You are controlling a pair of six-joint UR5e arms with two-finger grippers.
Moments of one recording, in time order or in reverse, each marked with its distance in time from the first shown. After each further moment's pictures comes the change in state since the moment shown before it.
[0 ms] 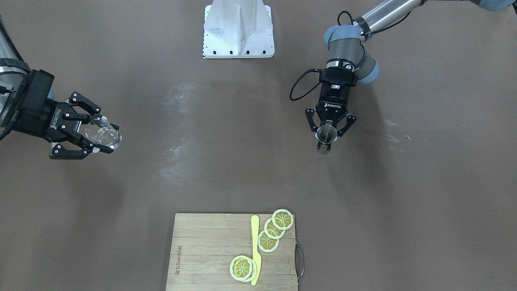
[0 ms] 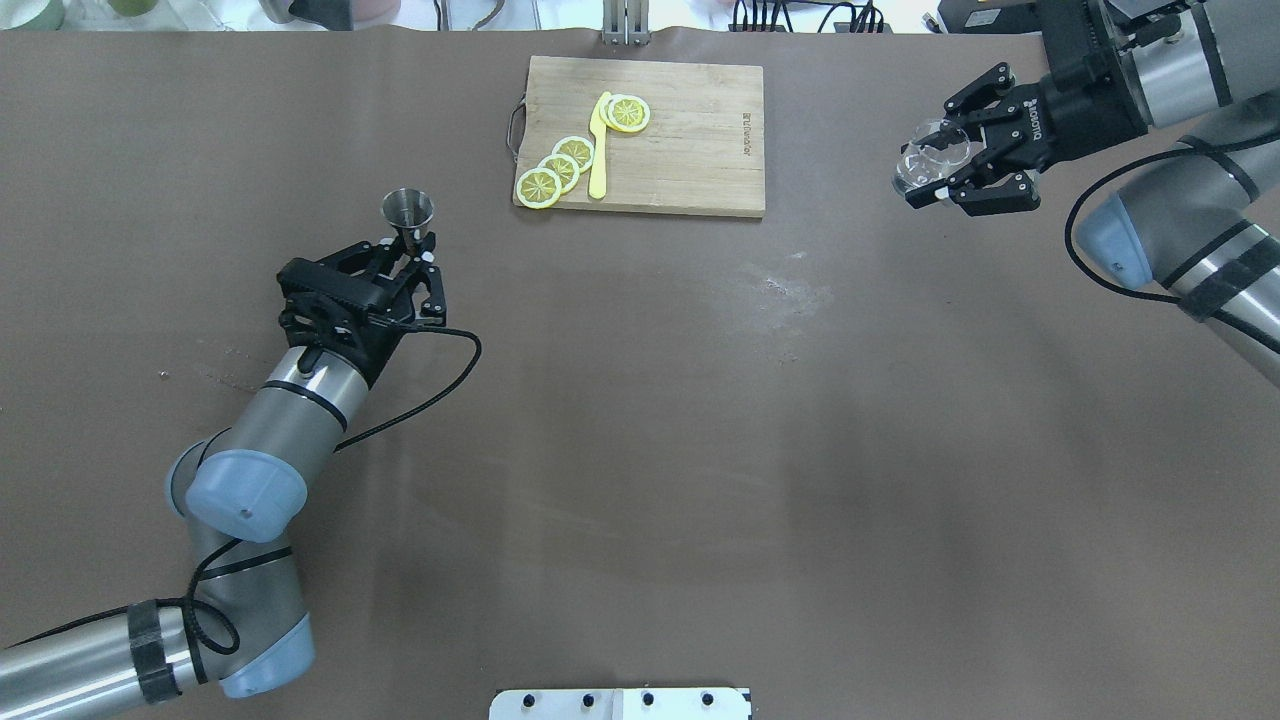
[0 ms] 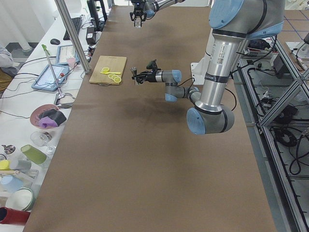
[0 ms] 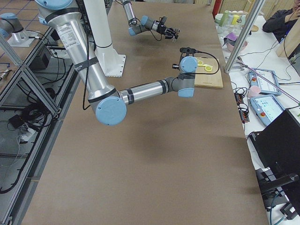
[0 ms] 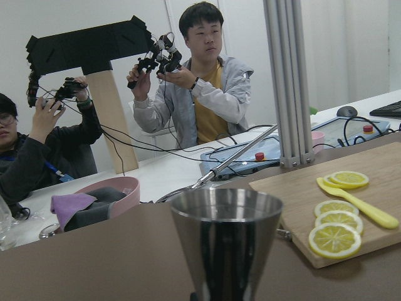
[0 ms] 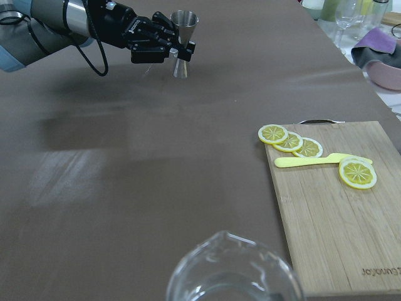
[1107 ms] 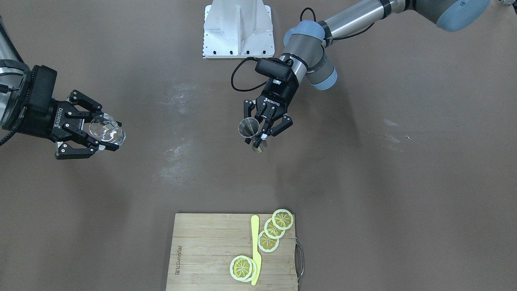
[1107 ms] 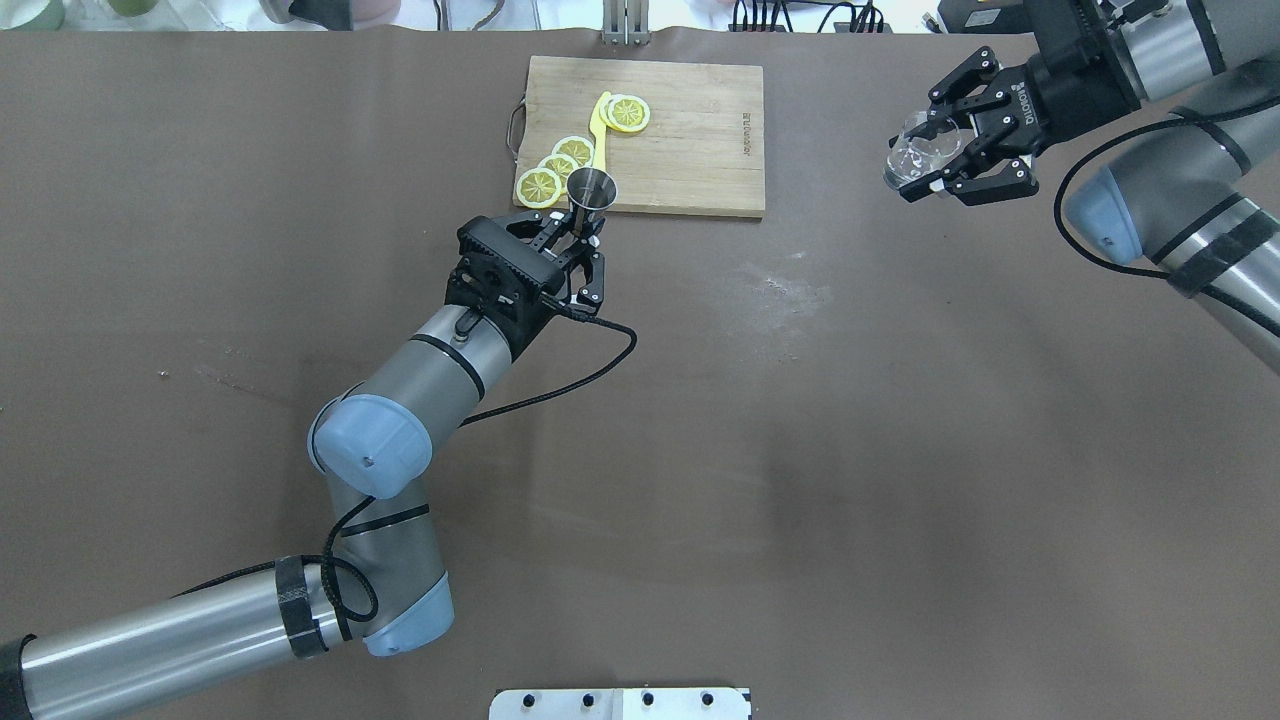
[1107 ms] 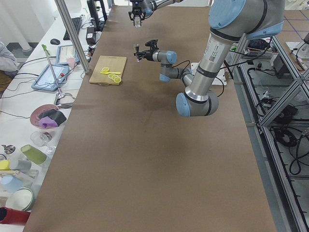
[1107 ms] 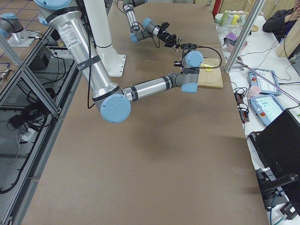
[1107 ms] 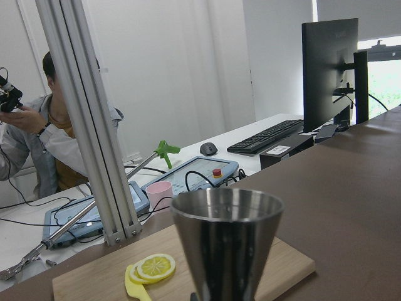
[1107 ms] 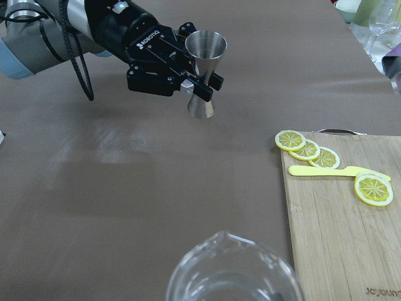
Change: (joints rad) left arm -0.007 -0.271 0.109 -0.023 -0.178 0.193; right arm 0.019 0.035 -0.019 -0.085 0.066 -0.148
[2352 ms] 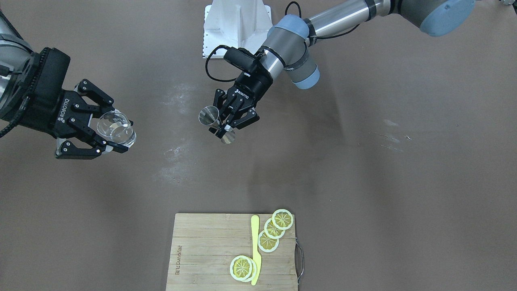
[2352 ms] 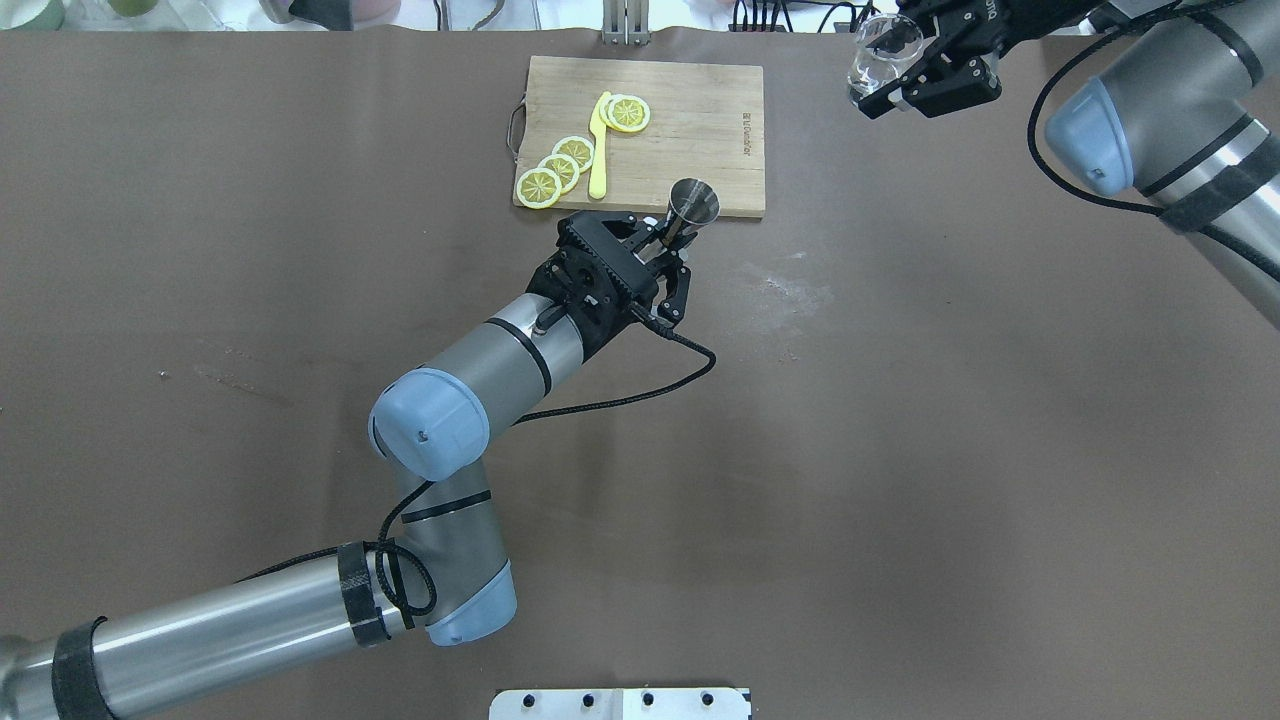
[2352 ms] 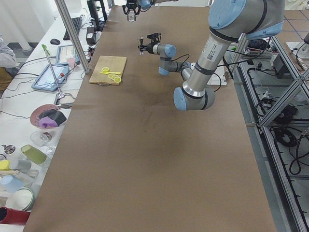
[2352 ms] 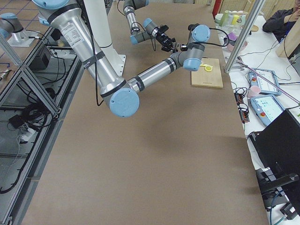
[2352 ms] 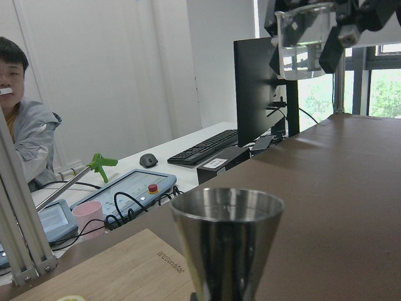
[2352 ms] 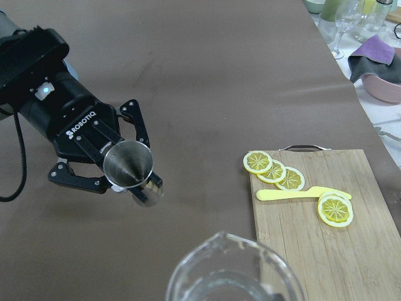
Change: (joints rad) left arm 0.001 -0.092 0.049 -0.006 -0.158 0.125; right arm 0.024 0.112 0.137 -0.414 -0.033 -0.082
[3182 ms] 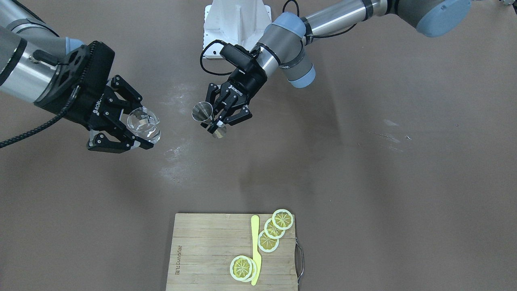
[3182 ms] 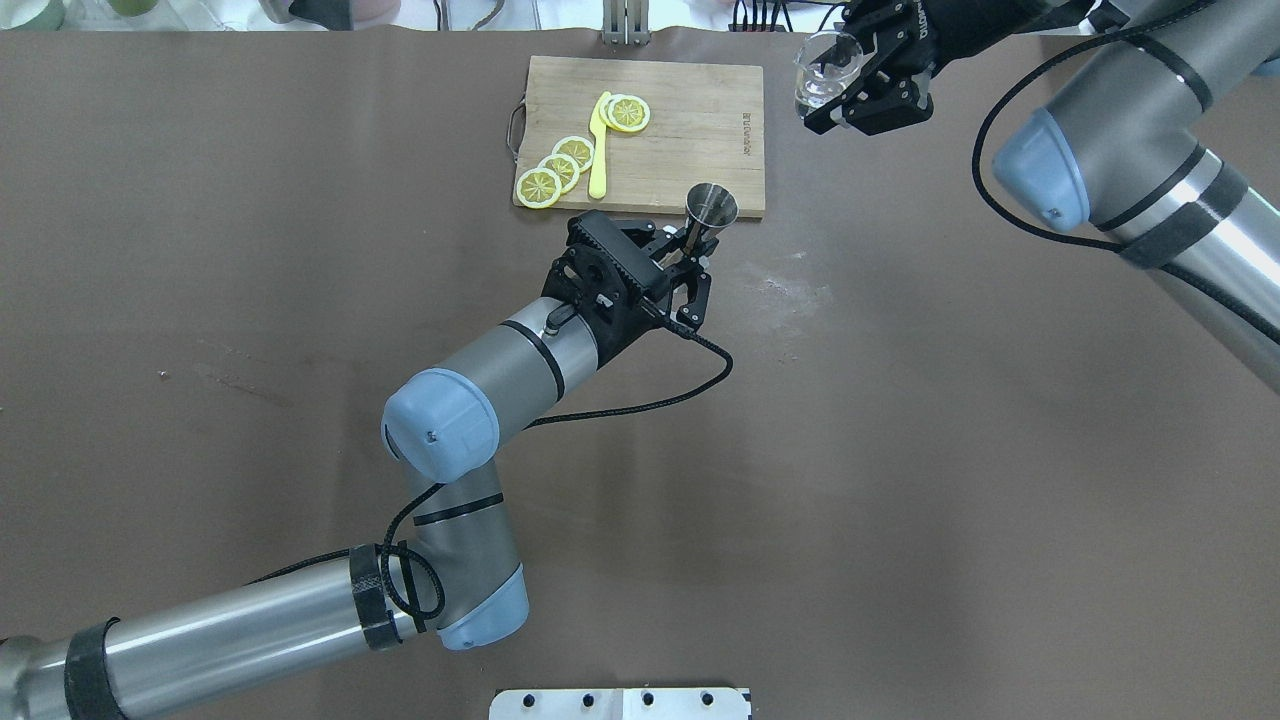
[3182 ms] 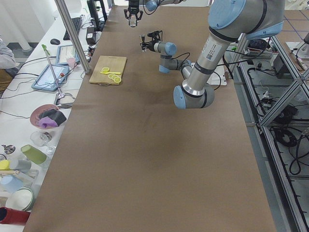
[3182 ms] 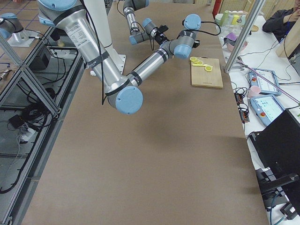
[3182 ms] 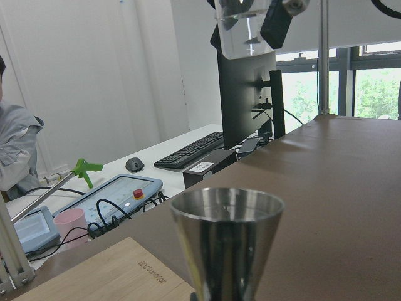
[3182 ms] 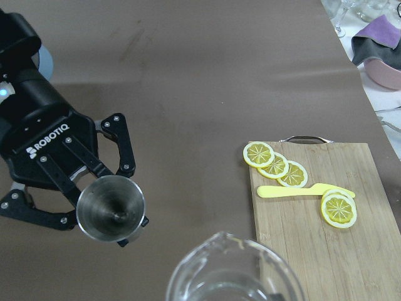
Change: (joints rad) left arm 0.014 -0.026 0.003 -0.006 -0.047 -0.095; right arm -0.110 0.011 0.165 -0.323 -0.203 -0.144
